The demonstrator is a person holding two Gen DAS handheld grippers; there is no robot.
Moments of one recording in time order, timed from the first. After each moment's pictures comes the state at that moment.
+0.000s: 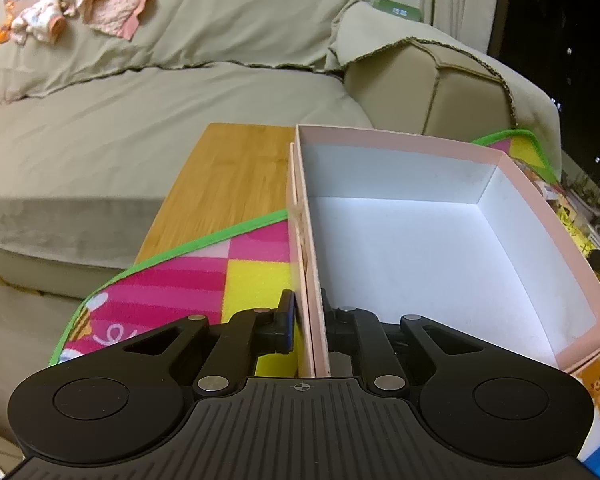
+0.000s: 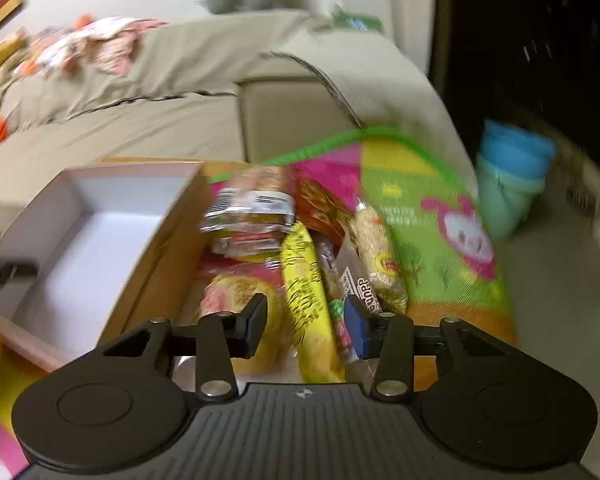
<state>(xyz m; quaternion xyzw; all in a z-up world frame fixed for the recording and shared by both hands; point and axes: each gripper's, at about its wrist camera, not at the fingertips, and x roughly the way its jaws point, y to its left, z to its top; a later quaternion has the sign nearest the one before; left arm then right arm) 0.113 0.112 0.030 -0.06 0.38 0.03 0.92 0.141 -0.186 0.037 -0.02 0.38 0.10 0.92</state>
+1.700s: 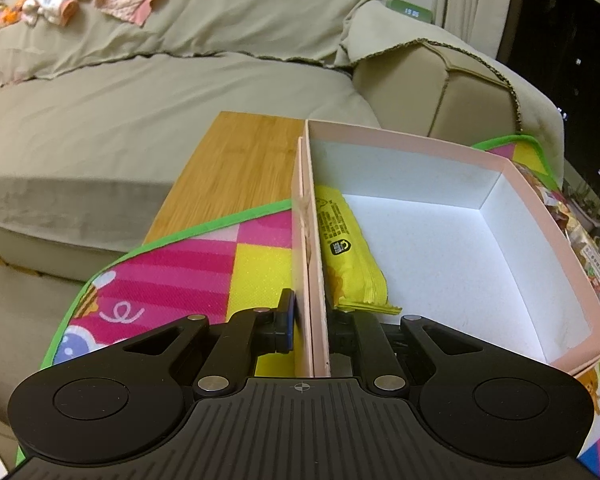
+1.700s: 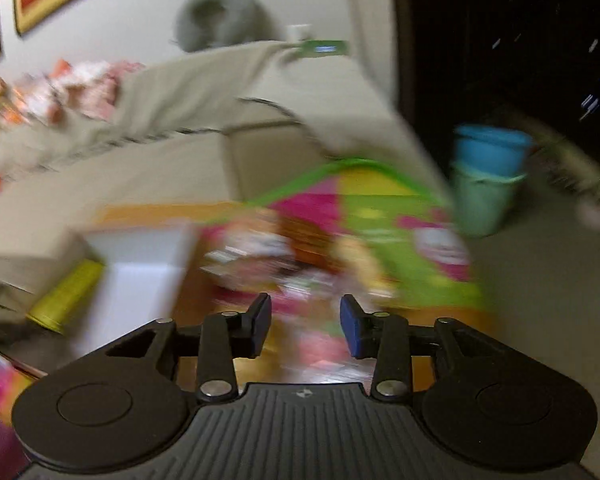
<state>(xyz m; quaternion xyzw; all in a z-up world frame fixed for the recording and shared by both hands) 0.113 0.117 0.030 -0.08 0.39 0.04 0.92 0.100 -0.196 0.077 0.00 0.34 0.05 0.94</state>
